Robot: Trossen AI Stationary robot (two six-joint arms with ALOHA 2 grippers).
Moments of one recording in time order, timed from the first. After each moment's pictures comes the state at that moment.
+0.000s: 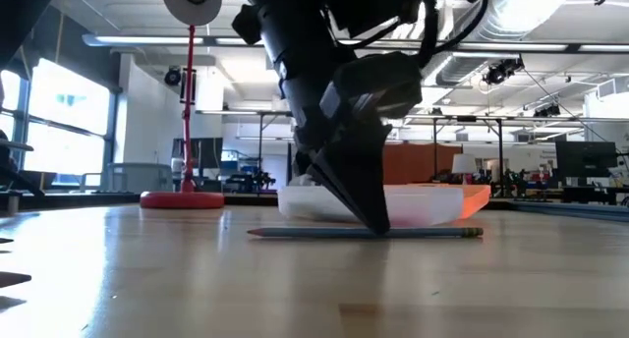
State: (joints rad) left arm -0.21 2.19 1.56 -0.49 -0.01 -0.45; right arm 0.31 1.07 1.03 -0.60 0.28 0.04
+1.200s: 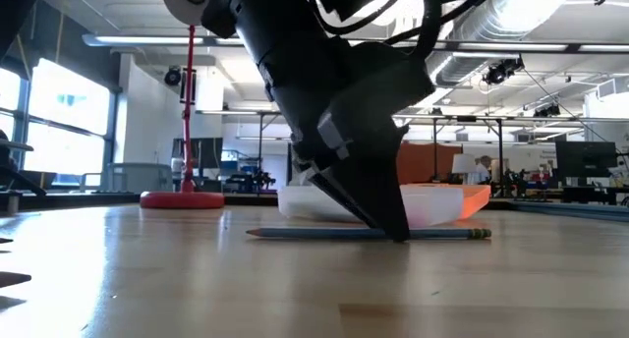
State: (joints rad) left arm -0.29 2.22 1.51 -0.33 -0.23 -0.43; right arm 0.32 1.07 1.03 -0.62 0.31 0.12
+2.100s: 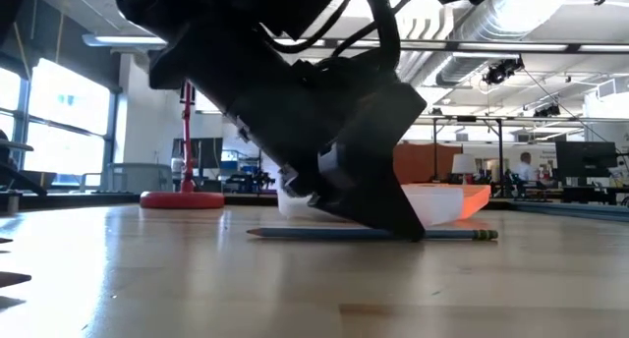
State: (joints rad) left arm -0.35 2.25 1.23 0.14 -0.42 -0.52; right arm 0.32 1.07 1.03 -0.62 0.31 0.09
